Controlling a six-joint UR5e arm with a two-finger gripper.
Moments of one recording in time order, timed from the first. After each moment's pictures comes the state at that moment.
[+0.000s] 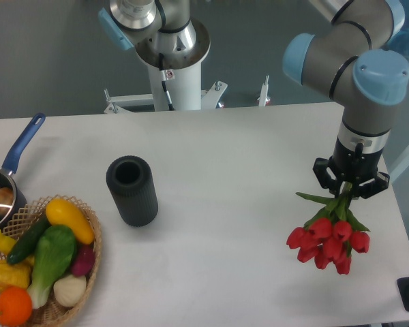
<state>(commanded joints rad) 2.72 -2.00 -1.36 -1.12 1.47 1.10</state>
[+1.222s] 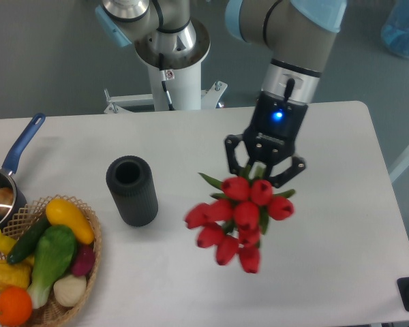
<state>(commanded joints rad) 2.66 -1.75 -1.66 -0.86 0.58 0.81</state>
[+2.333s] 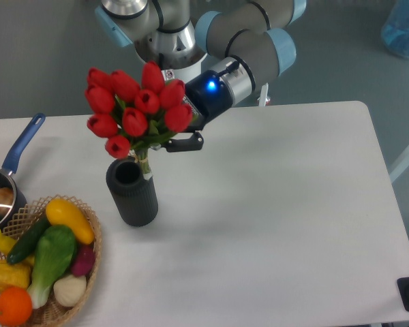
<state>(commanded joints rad) 2.65 -1.63 -2.03 -0.80 -0.01 1.14</state>
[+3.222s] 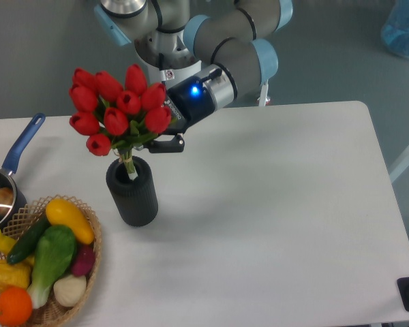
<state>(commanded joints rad) 2.62 -1.69 -2.09 -0.80 0.00 1.25</state>
